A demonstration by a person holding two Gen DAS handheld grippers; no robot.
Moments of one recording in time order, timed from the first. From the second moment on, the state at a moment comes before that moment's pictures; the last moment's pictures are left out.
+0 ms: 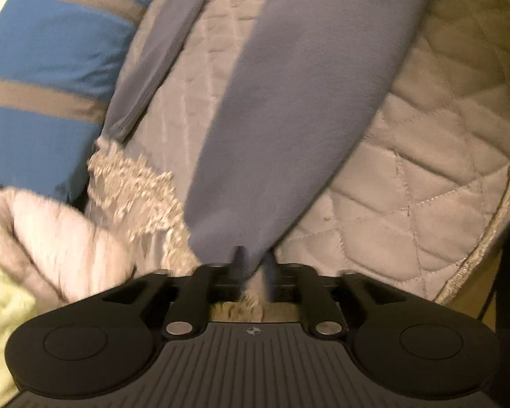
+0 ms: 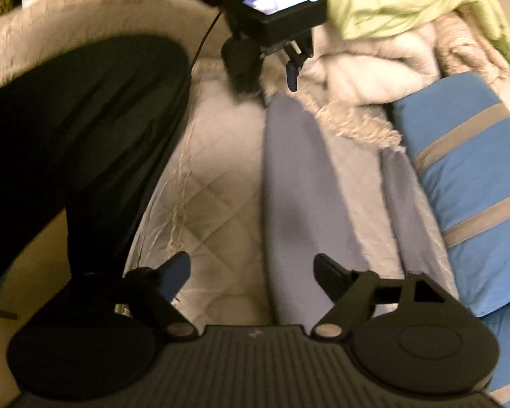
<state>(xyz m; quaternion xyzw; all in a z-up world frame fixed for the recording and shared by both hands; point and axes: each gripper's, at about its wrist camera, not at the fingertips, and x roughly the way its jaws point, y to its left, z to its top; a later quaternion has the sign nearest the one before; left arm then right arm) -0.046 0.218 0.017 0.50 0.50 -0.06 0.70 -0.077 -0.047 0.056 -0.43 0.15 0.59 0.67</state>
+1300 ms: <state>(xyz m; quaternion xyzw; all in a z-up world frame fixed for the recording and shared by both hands) 0.041 0.323 0.038 0.15 0.51 -0.10 0.84 0.029 -0.158 0.073 -0.38 0.21 0.46 0.78</state>
